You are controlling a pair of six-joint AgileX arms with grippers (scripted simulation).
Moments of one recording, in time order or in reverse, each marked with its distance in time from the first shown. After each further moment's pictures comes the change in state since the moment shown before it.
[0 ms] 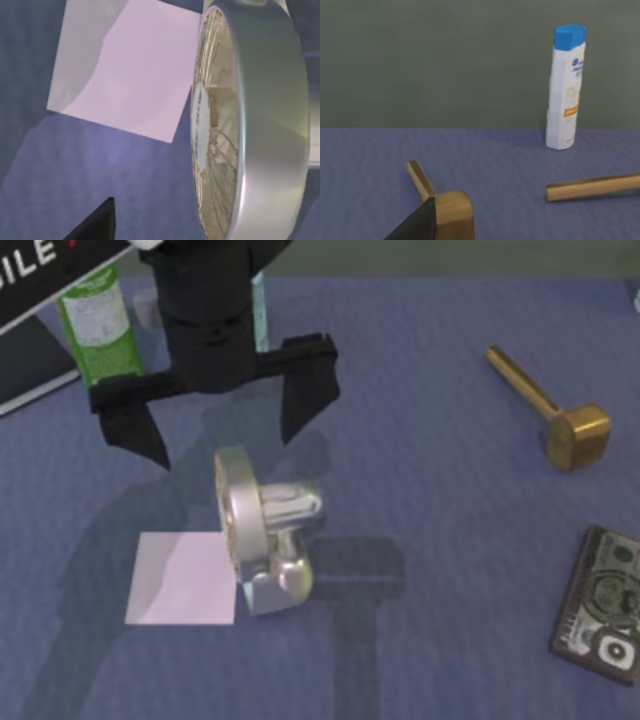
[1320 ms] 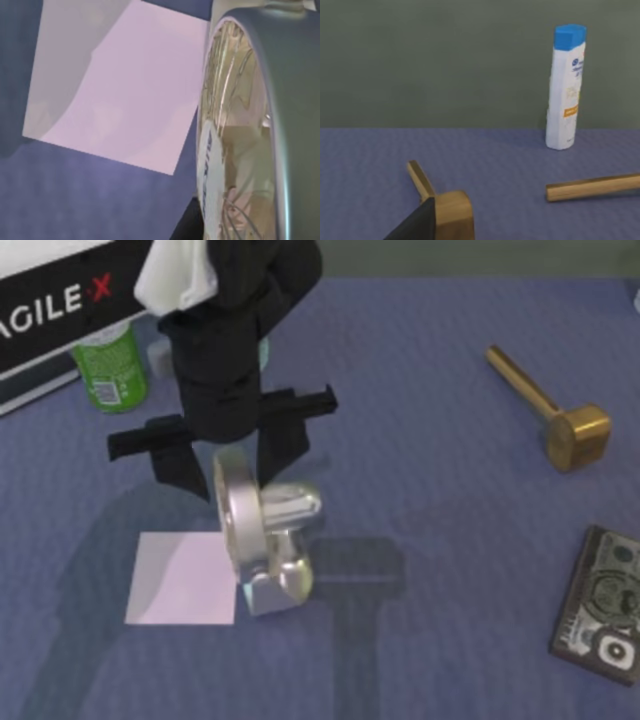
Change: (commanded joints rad) left arm 0.000 -0.009 -0.212 0.200 0.000 0.003; right arm 0.000 0.000 0.000 0.000 0.000 0.000
